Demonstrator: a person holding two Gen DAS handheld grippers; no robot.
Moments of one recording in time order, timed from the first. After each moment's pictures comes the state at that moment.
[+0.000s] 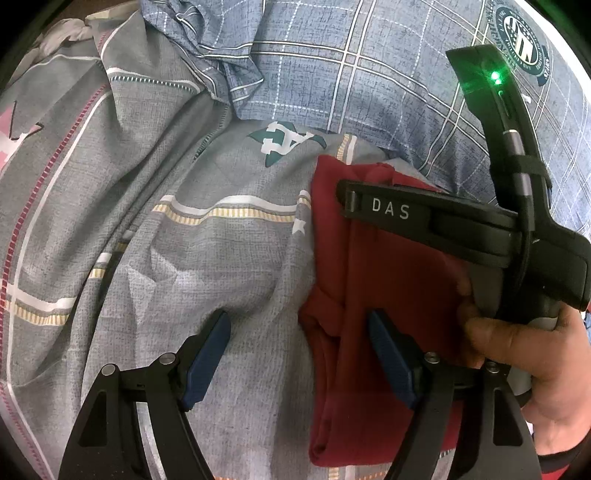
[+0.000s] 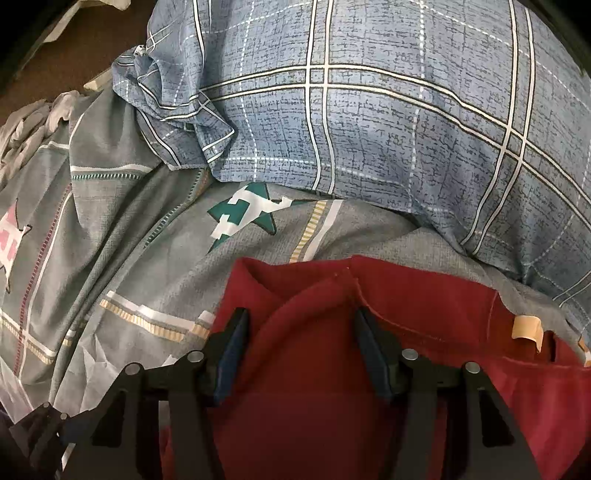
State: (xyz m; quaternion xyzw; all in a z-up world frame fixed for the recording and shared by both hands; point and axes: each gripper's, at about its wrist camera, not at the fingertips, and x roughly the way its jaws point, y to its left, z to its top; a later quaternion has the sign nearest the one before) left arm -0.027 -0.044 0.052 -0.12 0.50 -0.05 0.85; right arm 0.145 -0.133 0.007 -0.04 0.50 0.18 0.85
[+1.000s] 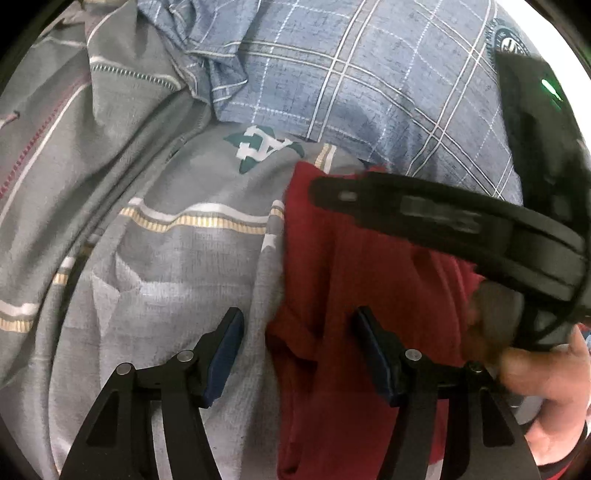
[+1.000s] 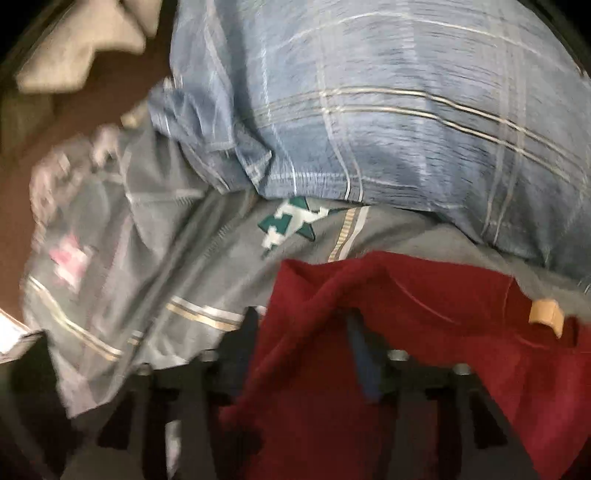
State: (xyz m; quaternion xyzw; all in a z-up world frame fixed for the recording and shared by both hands) left arm -0.017 -0.040 0.045 -0.17 0.49 -0.09 0.85; right arm 0.145 -0.141 0.032 0.02 0.51 0.24 0.83
